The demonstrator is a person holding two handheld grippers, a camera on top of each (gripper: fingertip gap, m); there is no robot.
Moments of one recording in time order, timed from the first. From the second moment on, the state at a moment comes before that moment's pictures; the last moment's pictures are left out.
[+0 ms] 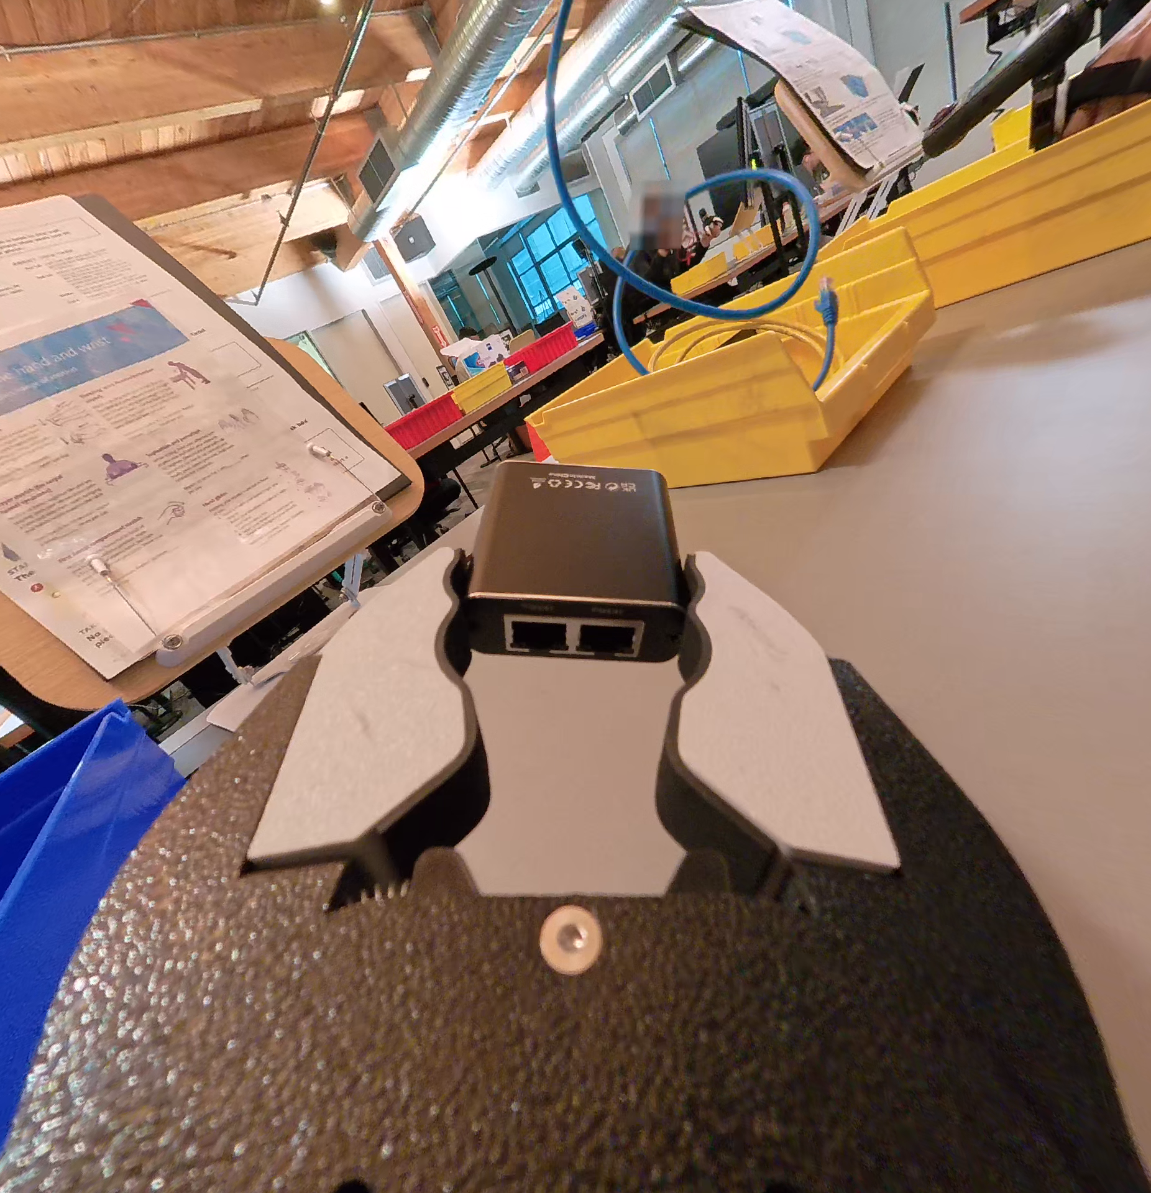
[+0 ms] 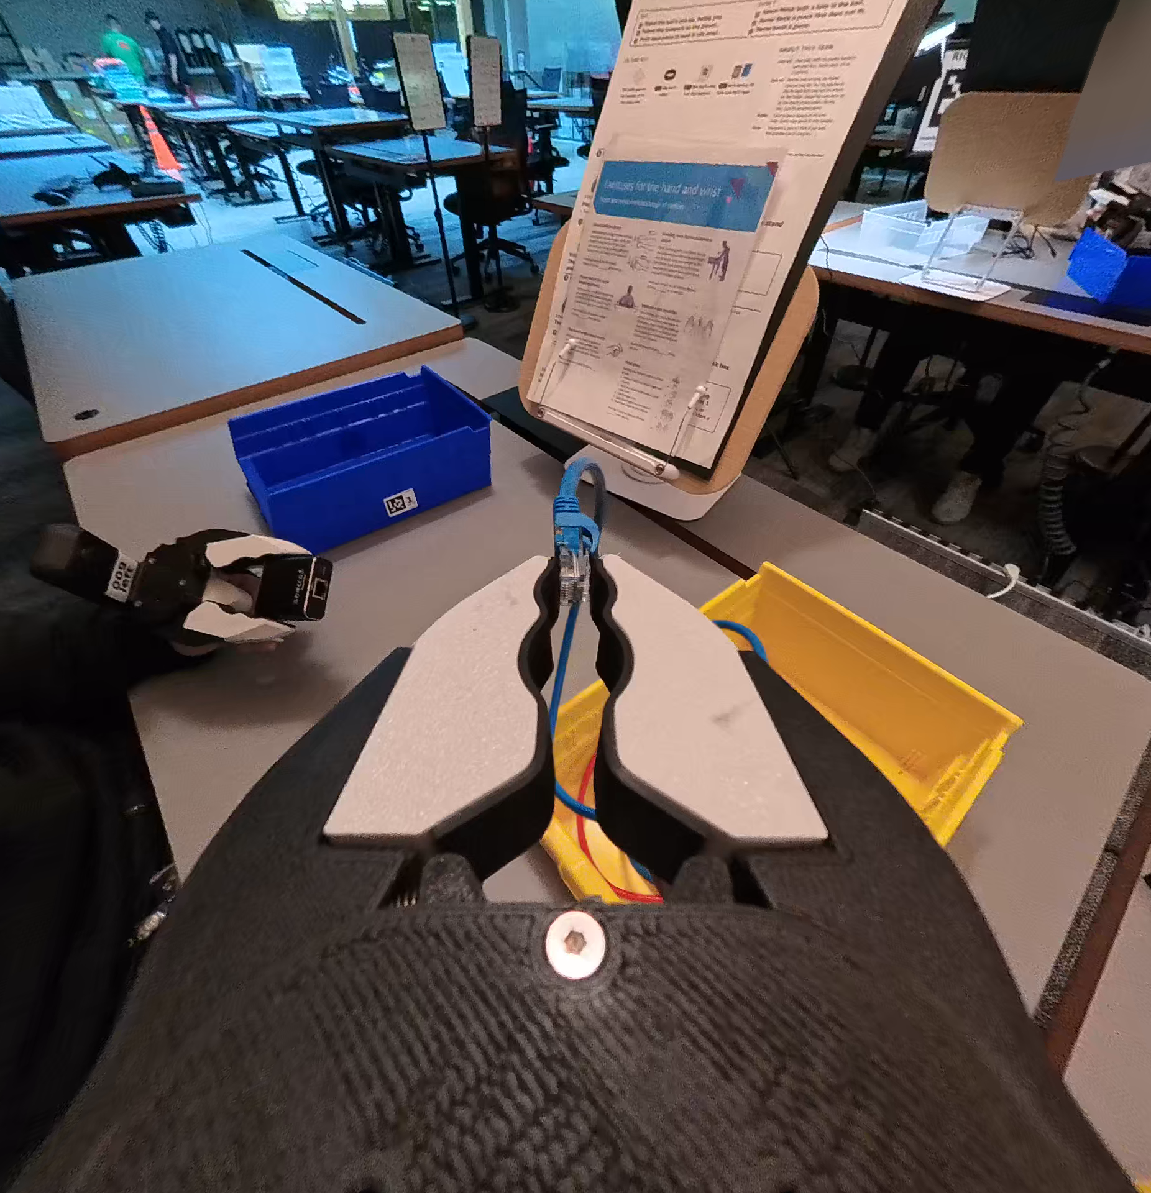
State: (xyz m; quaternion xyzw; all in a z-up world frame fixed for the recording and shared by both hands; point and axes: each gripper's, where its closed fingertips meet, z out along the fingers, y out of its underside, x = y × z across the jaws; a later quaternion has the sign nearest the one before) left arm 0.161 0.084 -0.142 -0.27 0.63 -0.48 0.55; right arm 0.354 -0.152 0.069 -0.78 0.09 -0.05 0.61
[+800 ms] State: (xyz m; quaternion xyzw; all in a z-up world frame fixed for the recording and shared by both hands) left arm 0.163 0.082 -0.143 -0.27 0.63 -0.48 0.55; right arm 0.445 -0.196 -0.114 -0.90 0.27 -0.18 0.29
